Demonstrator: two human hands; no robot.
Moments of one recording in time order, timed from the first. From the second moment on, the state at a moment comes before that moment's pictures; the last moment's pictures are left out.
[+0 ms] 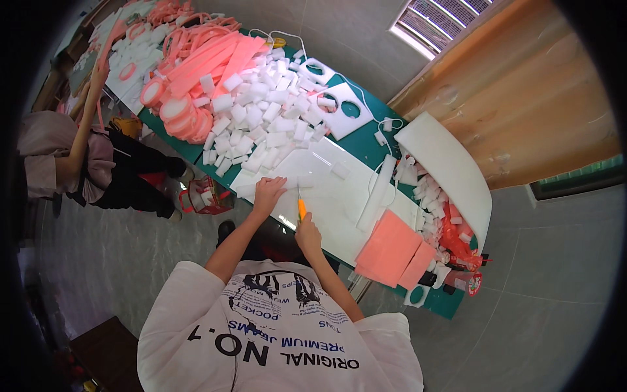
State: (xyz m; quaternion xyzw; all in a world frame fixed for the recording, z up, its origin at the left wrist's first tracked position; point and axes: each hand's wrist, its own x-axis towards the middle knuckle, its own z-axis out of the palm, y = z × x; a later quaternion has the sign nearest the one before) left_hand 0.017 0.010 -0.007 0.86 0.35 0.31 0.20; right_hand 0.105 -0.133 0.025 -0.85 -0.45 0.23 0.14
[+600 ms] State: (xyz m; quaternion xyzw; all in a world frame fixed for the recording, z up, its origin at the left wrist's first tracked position) left_hand 0.024 0.016 -0.008 0.87 0.30 0.32 0.22; right_hand 0.143 -0.113 0.046 -0.88 -0.39 0.17 0.21
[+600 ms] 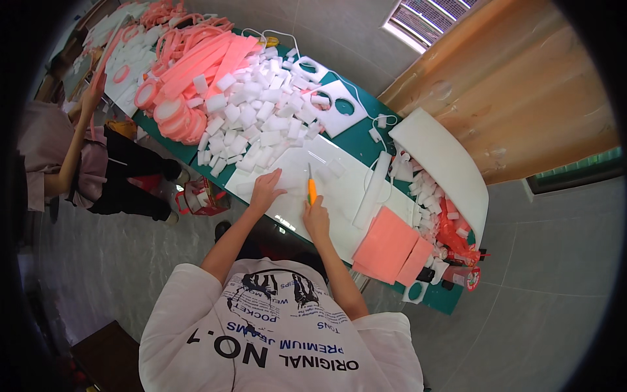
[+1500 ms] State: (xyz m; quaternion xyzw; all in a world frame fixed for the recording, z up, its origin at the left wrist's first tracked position) left_hand 0.006 0.011 -0.022 0.85 0.38 0.33 0.18; right_hand 0.082 -0.110 0.027 -0.84 -0.43 0.22 0.26
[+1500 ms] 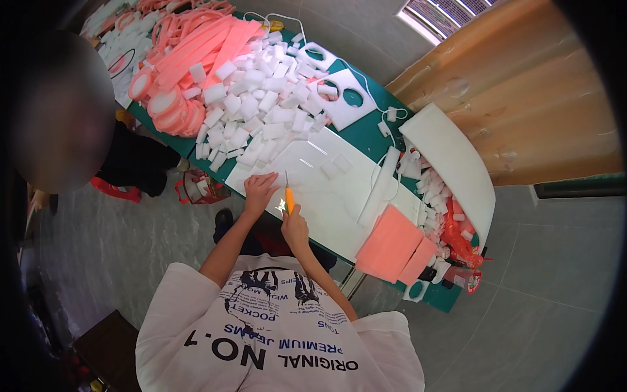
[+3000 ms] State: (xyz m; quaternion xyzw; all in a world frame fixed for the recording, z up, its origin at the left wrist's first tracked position) left_hand 0.007 0.015 -0.022 0.84 0.37 0.34 0.22; right_hand 0.087 -0.091 0.021 -0.84 -0.45 0.23 0.20
